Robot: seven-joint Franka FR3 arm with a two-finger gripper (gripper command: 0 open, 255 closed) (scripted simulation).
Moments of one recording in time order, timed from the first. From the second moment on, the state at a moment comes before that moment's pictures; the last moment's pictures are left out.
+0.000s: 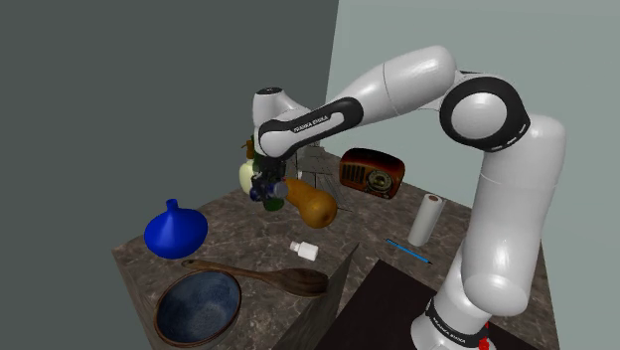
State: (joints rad) arm 0.09 0.21 0.06 -1.91 -0.14 2.17 0.14
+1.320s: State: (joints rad) arm 0.36 0.21 0.24 -1.91 -0.19 2.10 0.61
